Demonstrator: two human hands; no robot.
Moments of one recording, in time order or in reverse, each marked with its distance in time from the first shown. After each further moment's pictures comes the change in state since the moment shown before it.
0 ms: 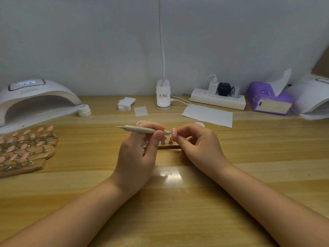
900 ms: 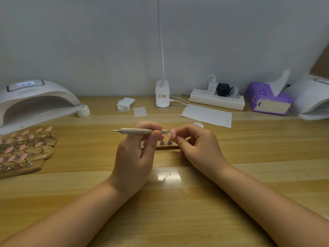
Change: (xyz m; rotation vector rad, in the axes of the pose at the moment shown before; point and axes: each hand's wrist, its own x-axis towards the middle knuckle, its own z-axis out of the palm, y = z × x) left_hand 0.000 0.003 -0.001 0.000 0.023 0.036; right_hand 0.000 0.002 0.000 -0.006 0.004 -0.016
